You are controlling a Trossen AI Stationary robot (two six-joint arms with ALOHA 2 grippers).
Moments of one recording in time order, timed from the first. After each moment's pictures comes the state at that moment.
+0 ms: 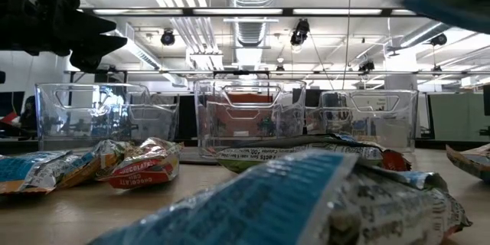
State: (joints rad) left arm -0.01 0.04 0.03 0.01 -0.10 -0.14; right arm 0.57 1.38 1.01 -0.57 0.28 0.89
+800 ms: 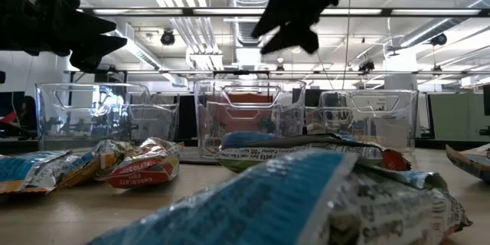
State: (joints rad) left arm -0.01 0.04 0.03 0.00 -0.10 -0.14; right arm 0.03 1.54 1.14 -0.30 0.08 0.38
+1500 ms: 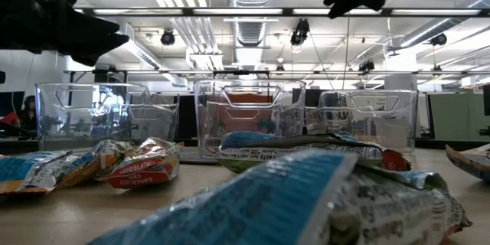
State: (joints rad) left arm -0.01 0.04 0.03 0.04 -0.19 0.04; right arm 0.17 1.23 1.15 -0.78 0.34 0.59
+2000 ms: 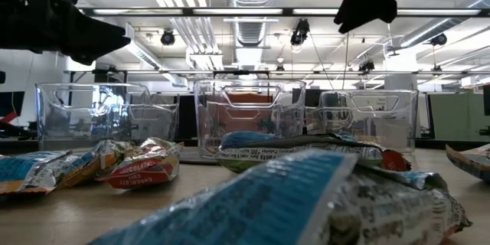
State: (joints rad) left arm -0.01 0.04 0.03 0.07 -0.25 -0.03; right arm 0.12 1.14 1.02 -0.72 0.39 0.58
